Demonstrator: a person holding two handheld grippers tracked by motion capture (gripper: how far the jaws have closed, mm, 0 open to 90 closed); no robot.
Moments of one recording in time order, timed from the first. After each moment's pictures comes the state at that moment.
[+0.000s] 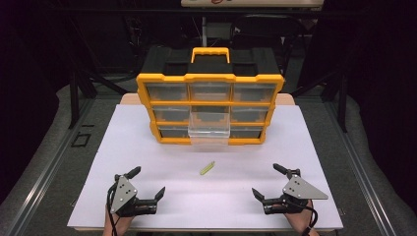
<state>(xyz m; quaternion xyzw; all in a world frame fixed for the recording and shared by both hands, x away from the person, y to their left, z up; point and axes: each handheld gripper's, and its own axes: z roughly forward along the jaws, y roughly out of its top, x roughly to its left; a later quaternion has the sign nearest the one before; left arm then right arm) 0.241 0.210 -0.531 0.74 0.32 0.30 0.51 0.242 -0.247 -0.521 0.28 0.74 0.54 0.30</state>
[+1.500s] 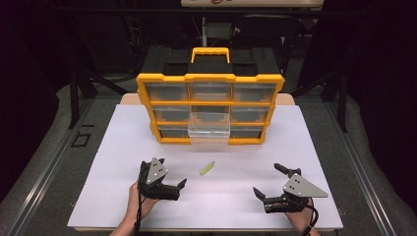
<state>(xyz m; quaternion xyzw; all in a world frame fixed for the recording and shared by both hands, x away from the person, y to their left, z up) 0.290 0.153 -0.525 0.81 0.33 0.23 0.42 0.245 -0.250 -0.522 0.29 0.74 0.53 0.30</state>
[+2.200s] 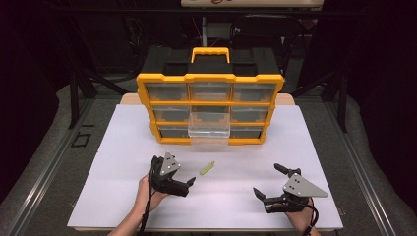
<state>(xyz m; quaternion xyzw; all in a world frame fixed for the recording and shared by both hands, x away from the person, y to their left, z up) 0.309 0.125 -0.520 0.84 0.31 0.20 0.39 0.246 -0.251 -0.523 0.29 0.74 0.53 0.29</state>
